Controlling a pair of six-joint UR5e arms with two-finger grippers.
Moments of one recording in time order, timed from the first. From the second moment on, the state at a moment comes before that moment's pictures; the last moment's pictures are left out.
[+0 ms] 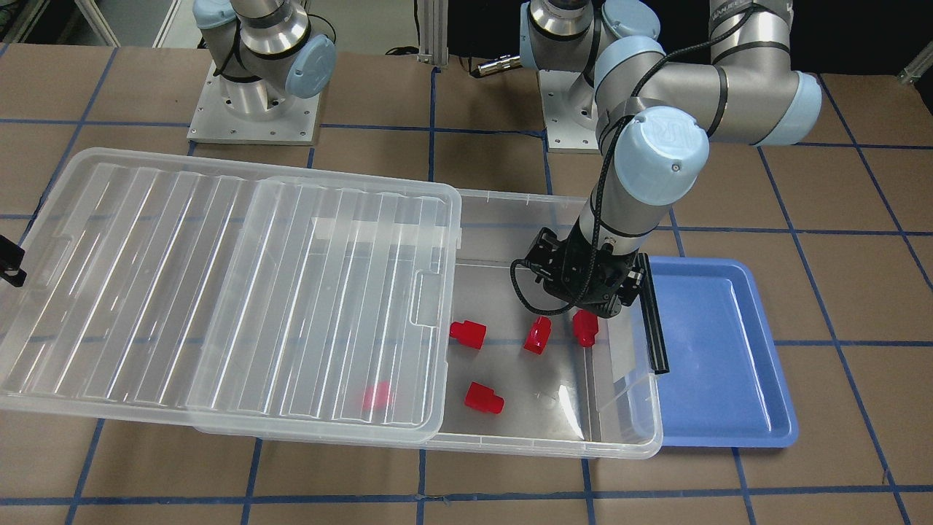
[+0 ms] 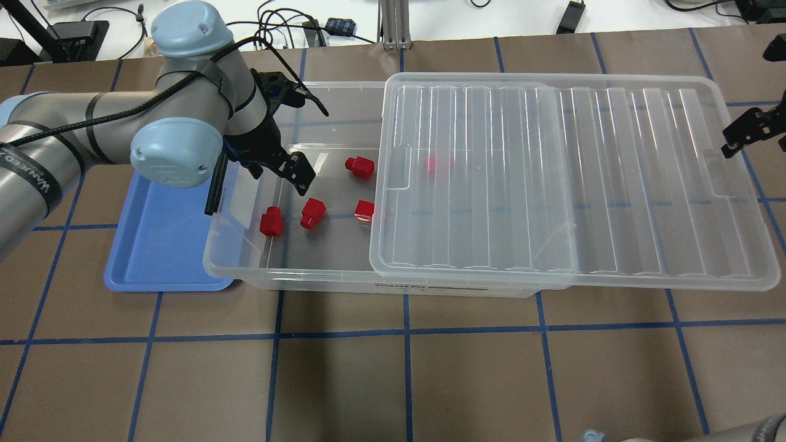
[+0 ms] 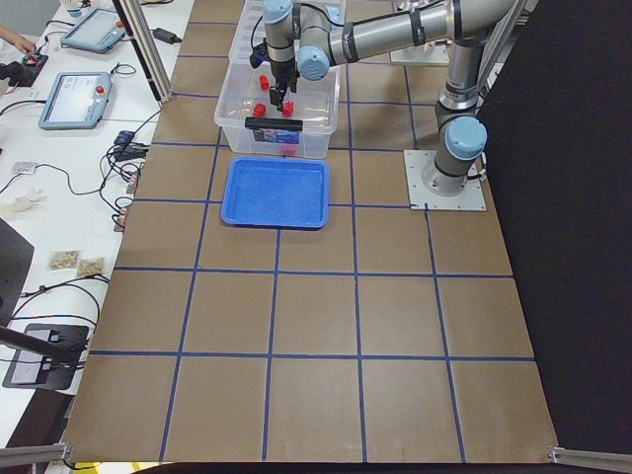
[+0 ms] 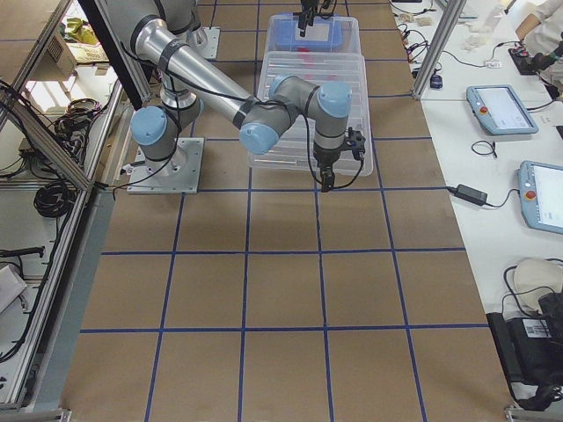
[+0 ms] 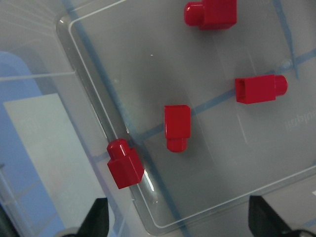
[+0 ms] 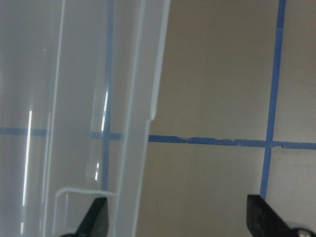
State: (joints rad) left arm -1.63 -1.81 -1.73 -1.22 1.53 0.39; right arm 1.00 -1.36 1.68 -1.94 -1.57 -0.63
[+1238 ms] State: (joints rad) left arm -1.66 -1.96 -1.76 -1.09 1.53 0.41; right arm 1.22 -1.47 1.42 -1.57 -1.59 -0.35
